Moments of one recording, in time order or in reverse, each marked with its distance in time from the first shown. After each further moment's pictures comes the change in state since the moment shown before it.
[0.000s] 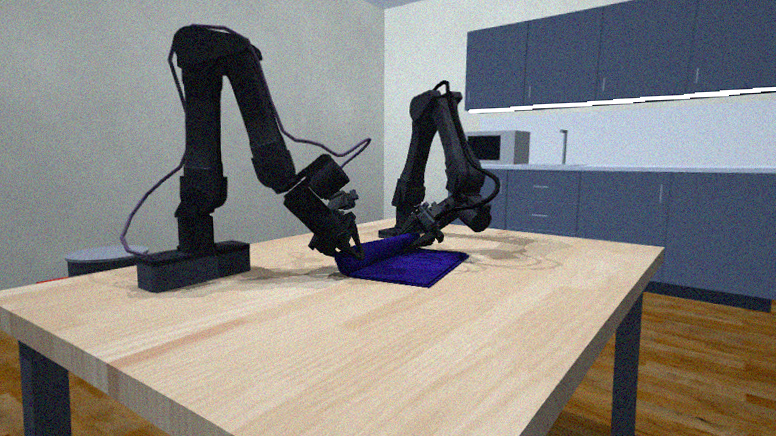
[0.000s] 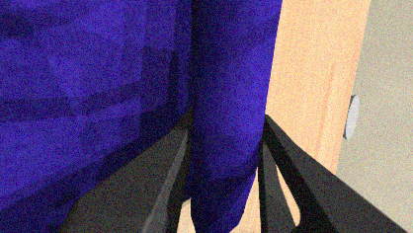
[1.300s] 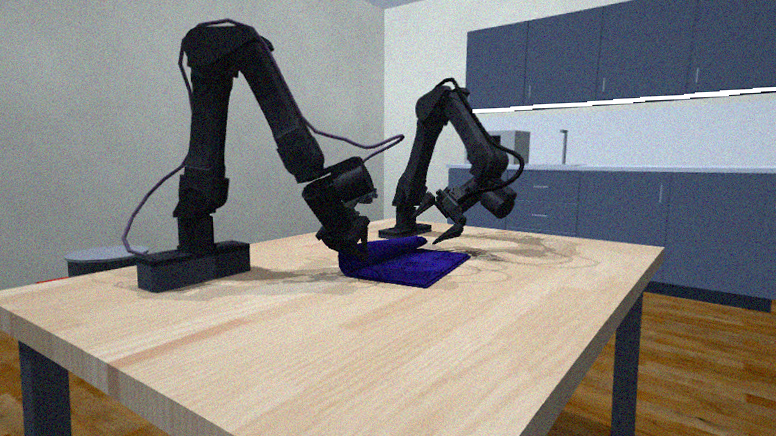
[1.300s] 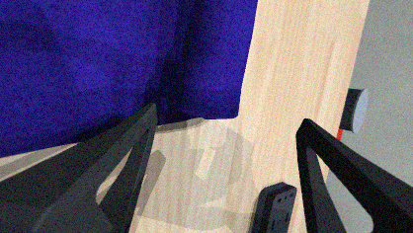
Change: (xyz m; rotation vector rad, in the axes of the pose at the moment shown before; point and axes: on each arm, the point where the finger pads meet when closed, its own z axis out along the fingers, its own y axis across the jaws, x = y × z) left arm 0.004 0.003 -0.067 -0.045 0.020 0.002; right arm 0.000 -0.008 0.000 -0.243 0.012 0.235
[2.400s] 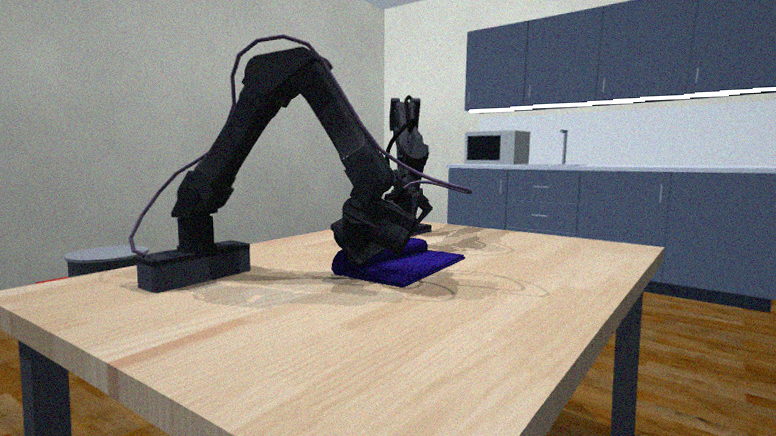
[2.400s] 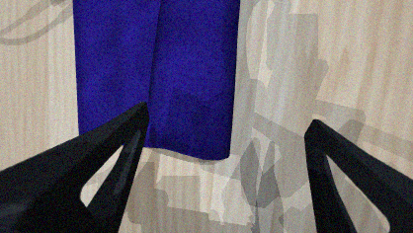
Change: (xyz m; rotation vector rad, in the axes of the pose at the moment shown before) left arm 0.000 -0.044 0.046 -0.780 -0.031 0.674; right arm 0.002 0.009 -0.001 -0.595 0.063 0.482
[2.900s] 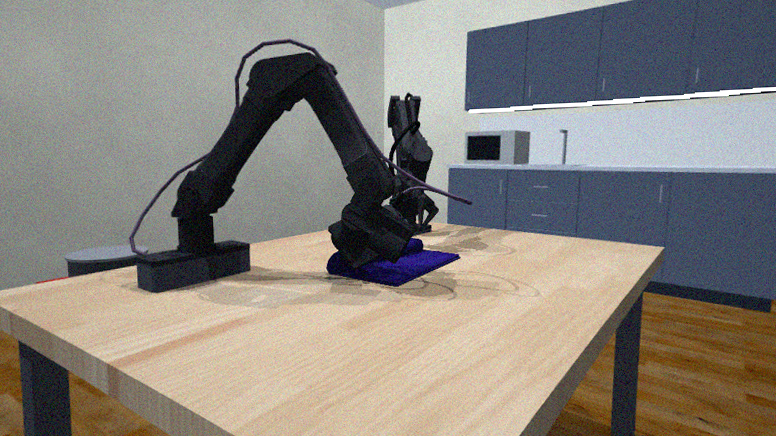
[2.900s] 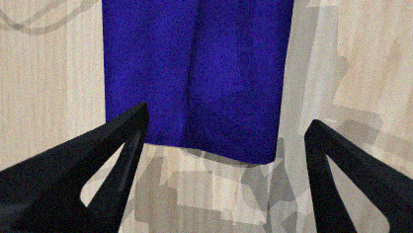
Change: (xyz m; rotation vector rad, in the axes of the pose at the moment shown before) left arm 0.010 0.018 0.008 -0.043 0.019 0.027; right arm 0.007 0.005 0.006 -0.056 0.010 0.034
